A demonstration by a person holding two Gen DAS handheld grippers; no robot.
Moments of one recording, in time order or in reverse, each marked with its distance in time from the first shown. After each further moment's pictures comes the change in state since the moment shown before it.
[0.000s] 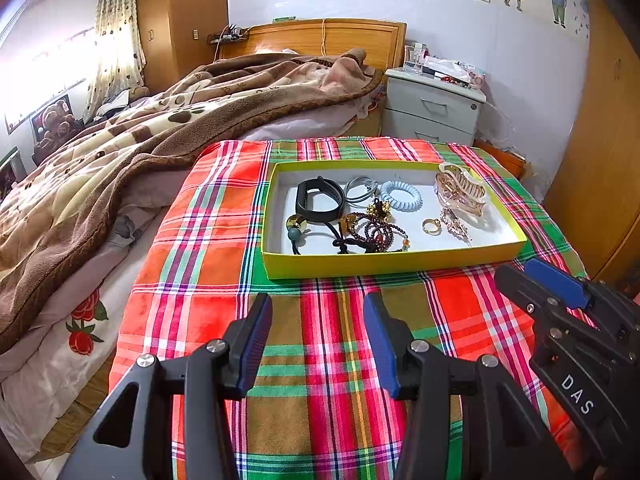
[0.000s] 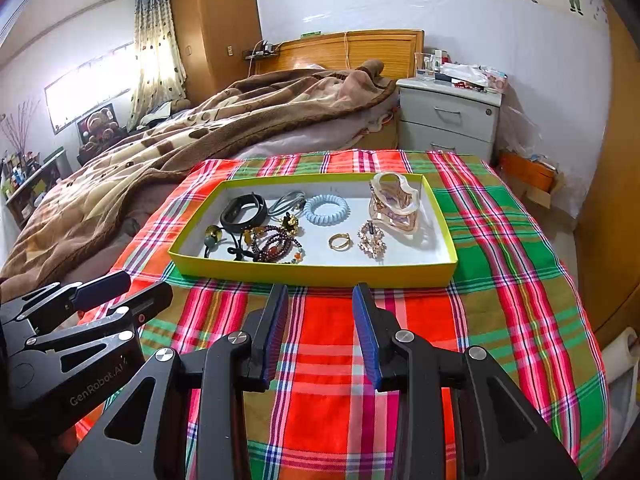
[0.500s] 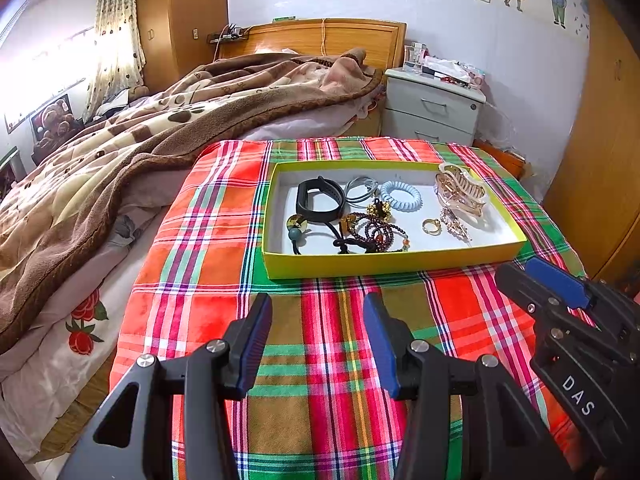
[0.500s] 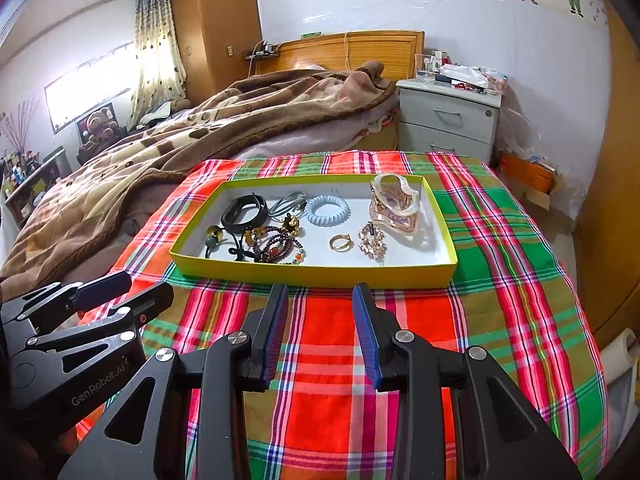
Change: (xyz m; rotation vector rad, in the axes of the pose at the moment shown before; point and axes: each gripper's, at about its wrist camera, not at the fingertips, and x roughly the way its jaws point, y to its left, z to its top) left arm -0.001 0.001 0.000 0.000 0.004 -0.001; right arm -0.002 0.000 0.000 0.000 -0.001 -0.001
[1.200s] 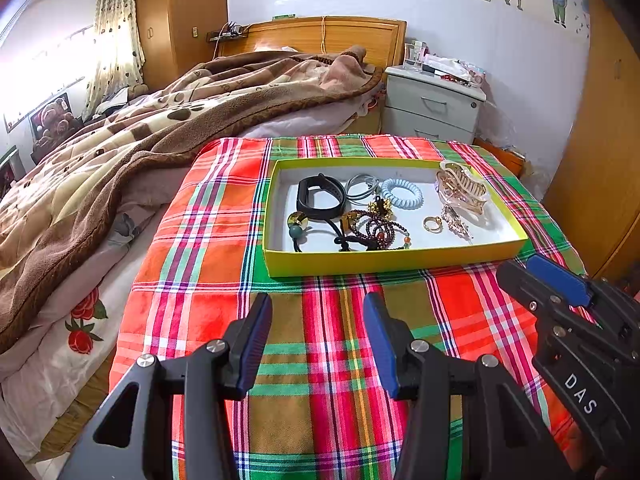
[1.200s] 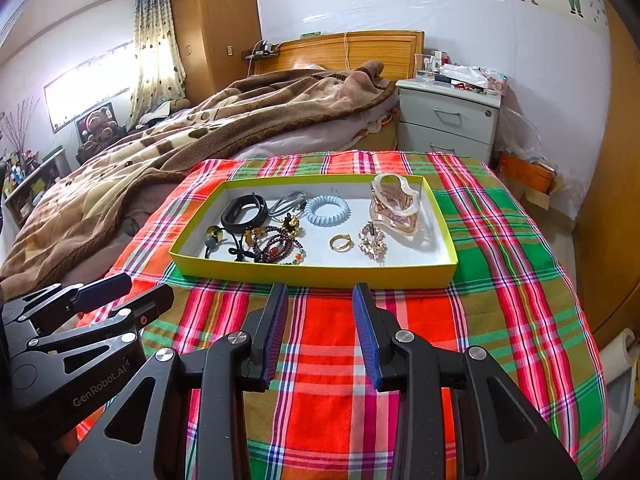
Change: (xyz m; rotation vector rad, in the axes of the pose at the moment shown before) left arm 0.002 0.001 0.001 0.001 0.009 0.000; right arm -0.001 0.001 0.001 0.000 -0.003 -0.001
